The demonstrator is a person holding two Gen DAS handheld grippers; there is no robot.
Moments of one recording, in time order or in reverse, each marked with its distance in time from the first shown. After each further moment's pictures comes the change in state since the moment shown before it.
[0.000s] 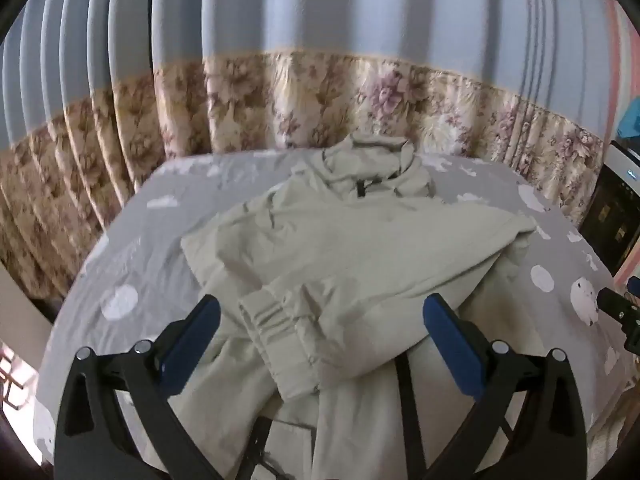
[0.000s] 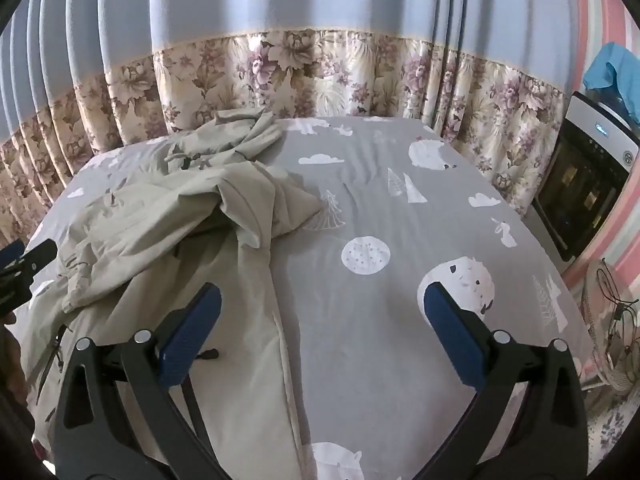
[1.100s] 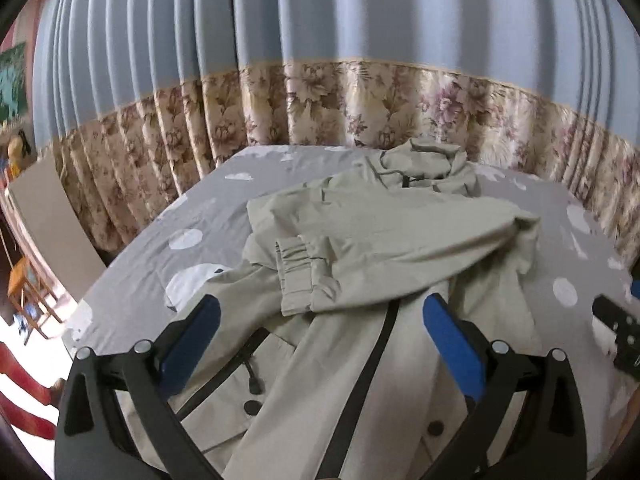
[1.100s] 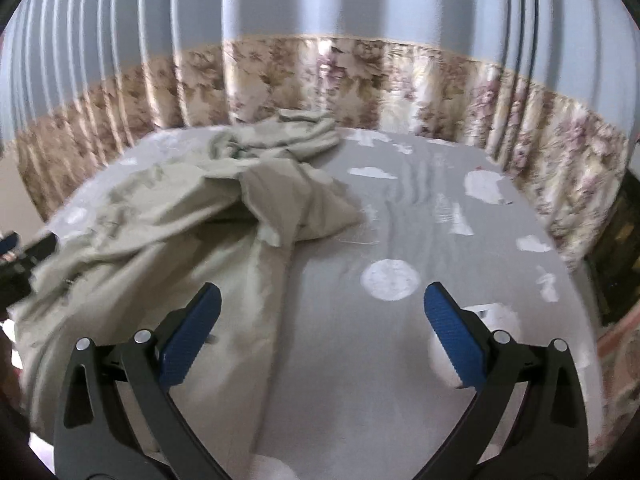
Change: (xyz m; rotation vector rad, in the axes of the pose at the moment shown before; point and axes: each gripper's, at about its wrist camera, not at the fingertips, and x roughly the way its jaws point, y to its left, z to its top) left arm -0.048 -0.062 -0.041 -0.127 -0.009 0.312; right arm 0.023 -0.031 -0.010 -0.172 -0.053 0.258
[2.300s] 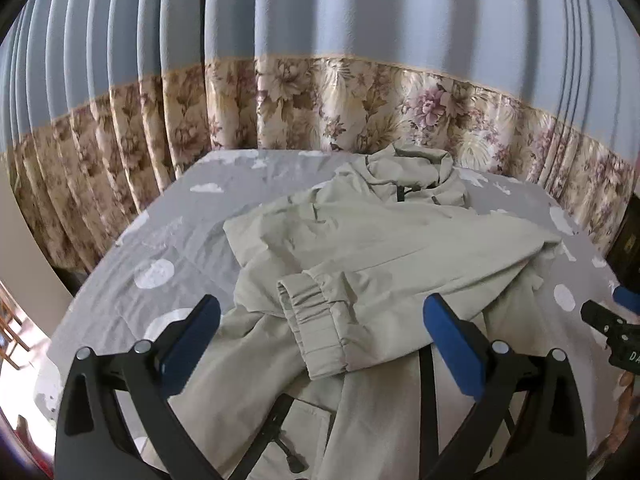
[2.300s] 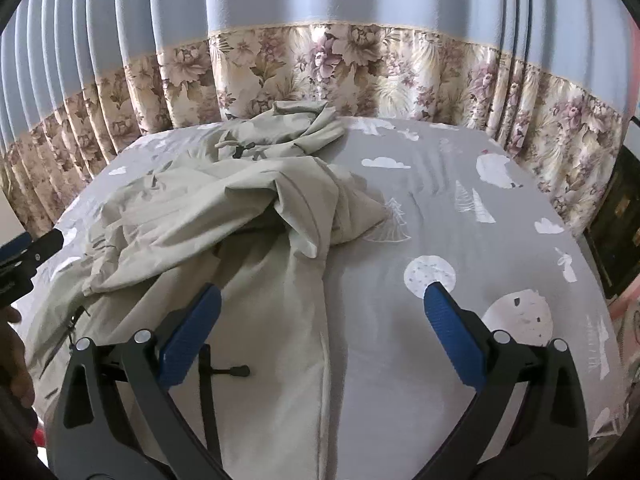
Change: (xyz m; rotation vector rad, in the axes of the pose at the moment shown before) left arm 0.063 0.063 0.031 0.009 0.010 -0.190; right arm 0.030 0.043 0.020 0.064 0.057 -0.058
